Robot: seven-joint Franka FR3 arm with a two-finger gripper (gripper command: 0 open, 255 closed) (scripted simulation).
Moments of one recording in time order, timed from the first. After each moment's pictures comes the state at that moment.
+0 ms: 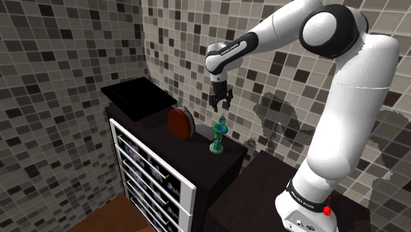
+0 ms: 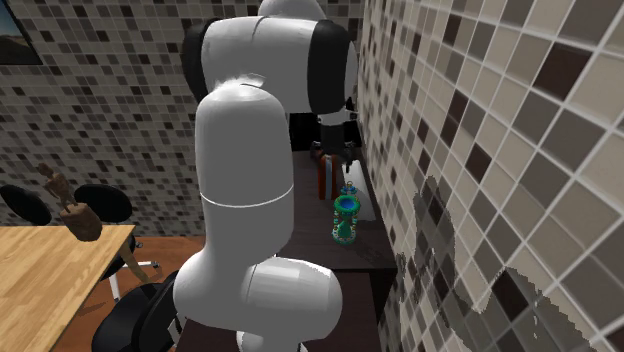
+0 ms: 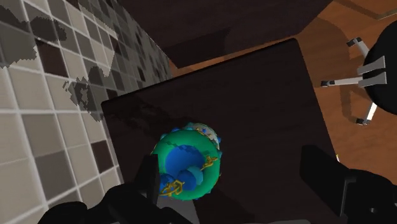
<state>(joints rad) -0.12 0.19 -0.11 -1.99 -0.11 1.92 0.06</state>
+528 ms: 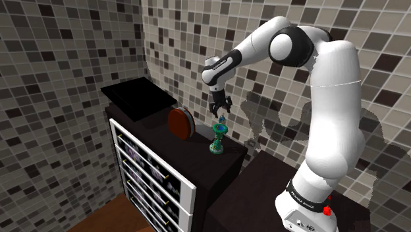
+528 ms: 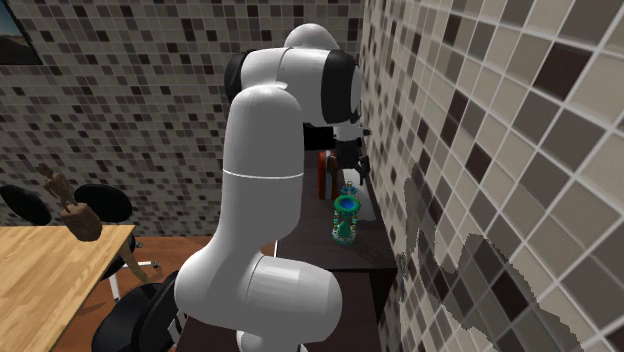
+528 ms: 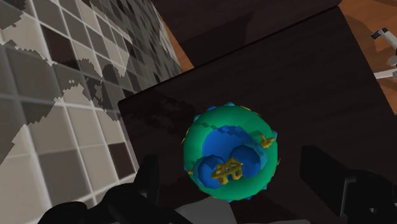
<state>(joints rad) -0.16 0.46 -0.15 -1.80 -0.13 1.93 0.09</state>
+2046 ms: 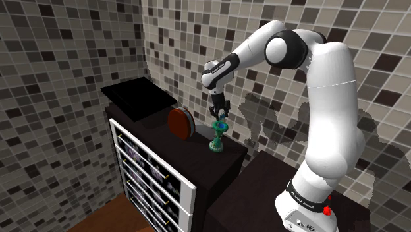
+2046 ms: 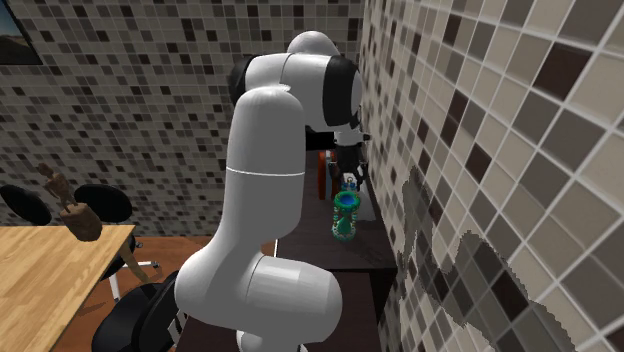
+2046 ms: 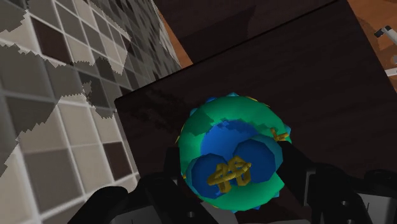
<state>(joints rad) -0.16 0.51 -0.15 -1.79 -0.13 1.95 0.09</state>
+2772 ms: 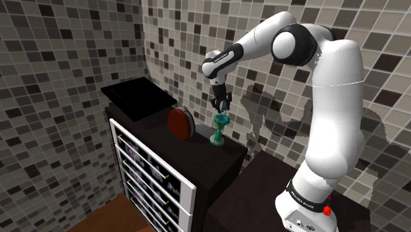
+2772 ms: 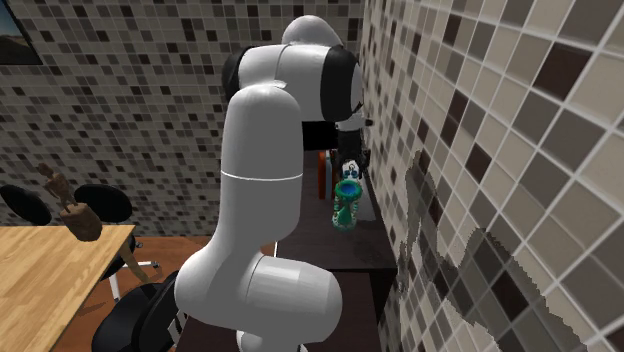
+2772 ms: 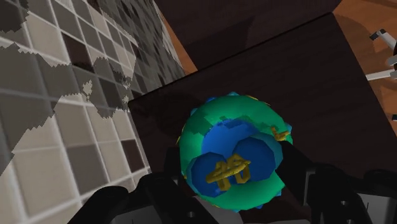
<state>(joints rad) -0.16 0.43 -0.15 -1.75 -0.14 1.84 0.08</state>
